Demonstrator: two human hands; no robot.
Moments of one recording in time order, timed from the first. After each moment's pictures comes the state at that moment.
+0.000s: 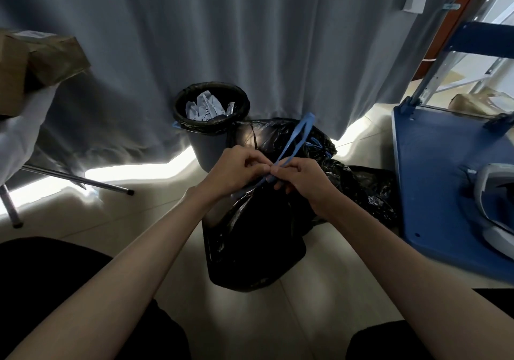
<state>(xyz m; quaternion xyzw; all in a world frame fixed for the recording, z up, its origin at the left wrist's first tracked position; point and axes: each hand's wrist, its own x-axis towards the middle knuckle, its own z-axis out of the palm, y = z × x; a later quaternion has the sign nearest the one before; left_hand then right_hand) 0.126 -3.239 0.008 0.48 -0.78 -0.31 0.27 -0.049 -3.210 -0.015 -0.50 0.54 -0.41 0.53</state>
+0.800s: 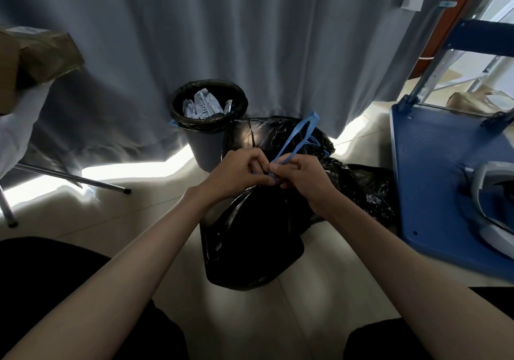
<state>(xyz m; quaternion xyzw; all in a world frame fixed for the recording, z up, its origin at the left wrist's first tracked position) 0.123 -3.239 -0.002 0.47 -0.78 -0.35 0.24 -0.051 -3.207 -0.013 -0.50 0.53 -0.45 0.52</state>
